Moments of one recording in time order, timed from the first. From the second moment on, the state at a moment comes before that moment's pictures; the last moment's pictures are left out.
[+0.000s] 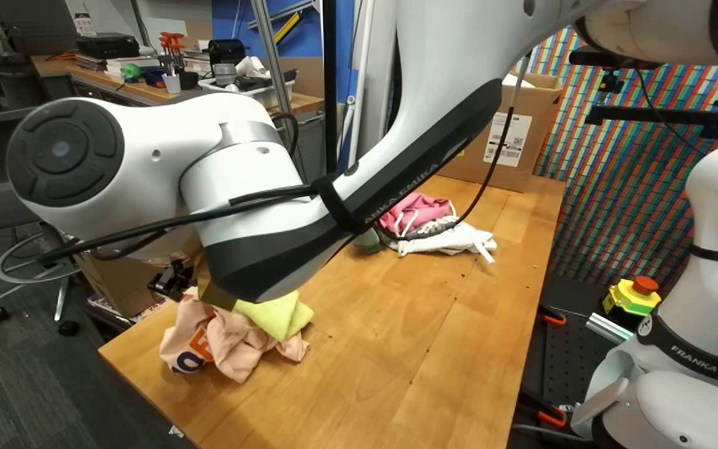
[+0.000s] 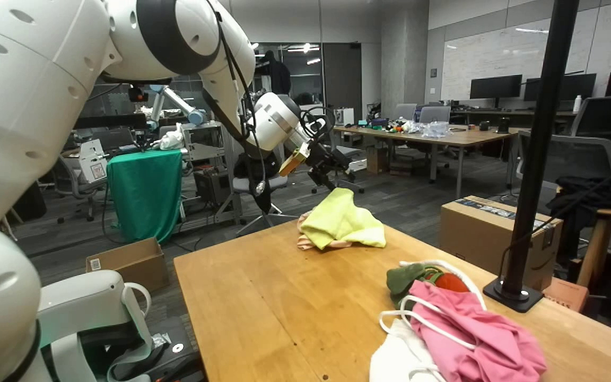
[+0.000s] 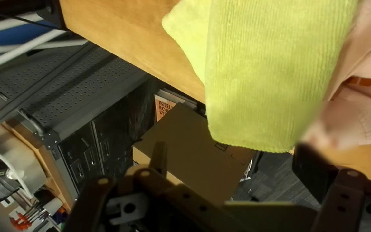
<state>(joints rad) 0.54 0.65 0.05 -1.48 -0.91 2.10 0.84</state>
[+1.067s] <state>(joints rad) 0.50 0.68 0.05 -1.45 -0.90 2.02 0.84</state>
